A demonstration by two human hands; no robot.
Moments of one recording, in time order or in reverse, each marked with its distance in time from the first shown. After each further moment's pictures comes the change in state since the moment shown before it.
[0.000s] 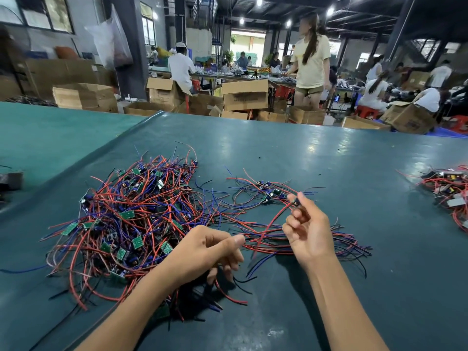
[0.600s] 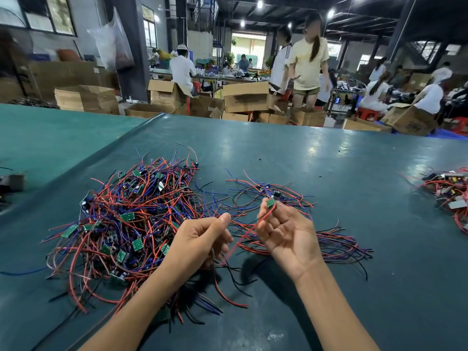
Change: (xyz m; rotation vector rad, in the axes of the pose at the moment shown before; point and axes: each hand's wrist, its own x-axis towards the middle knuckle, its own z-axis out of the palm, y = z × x) left_hand 0.007 -0.006 -0.002 -0.071 0.336 0.118; right_hand -0.021 0.014 0.020 0.286 -0.390 0.318
